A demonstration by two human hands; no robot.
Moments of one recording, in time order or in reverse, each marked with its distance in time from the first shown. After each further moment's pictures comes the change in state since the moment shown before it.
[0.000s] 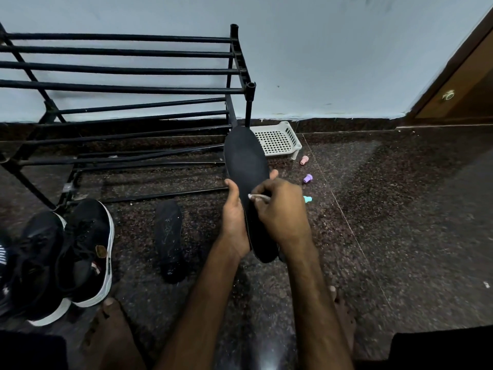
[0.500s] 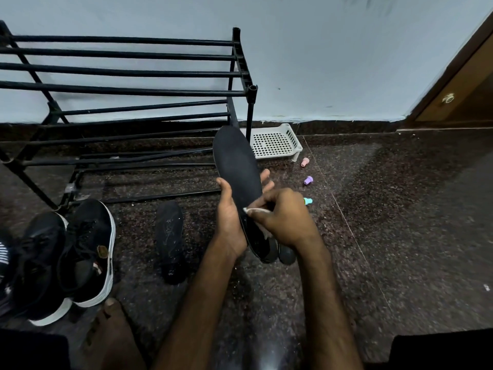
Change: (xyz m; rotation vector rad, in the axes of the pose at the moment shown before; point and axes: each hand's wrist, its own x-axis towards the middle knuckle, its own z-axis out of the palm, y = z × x) left_hand 0.005 0.008 -0.005 0.004 0.102 0.026; right_hand -0.002 0.012 -0.004 0.169 -0.202 0.081
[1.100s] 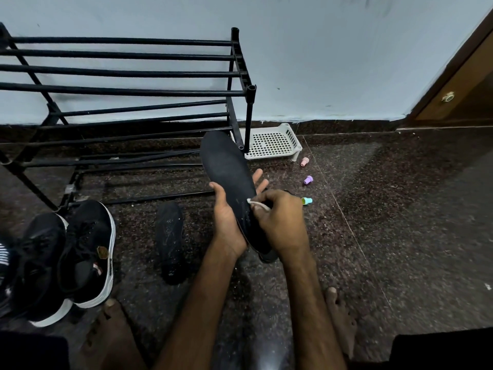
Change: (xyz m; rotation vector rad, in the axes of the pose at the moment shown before) left_hand 0.003 -0.003 -0.006 -0.054 0.010 0.049; right_hand -0.001 0.009 0.019 -0.069 0.210 -0.056
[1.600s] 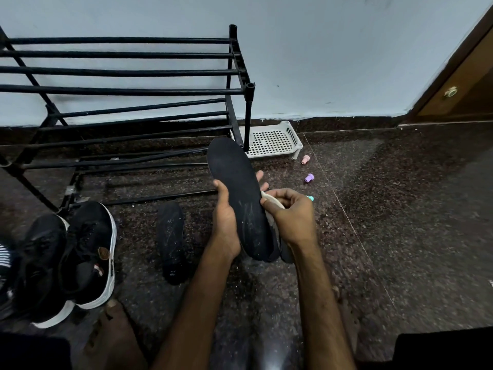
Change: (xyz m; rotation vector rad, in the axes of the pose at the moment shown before) left_hand 0.000 0.004 -0.006 0.176 0.087 0.021; right_hand 0.005 0.024 0.003 0.537 0.041 0.375
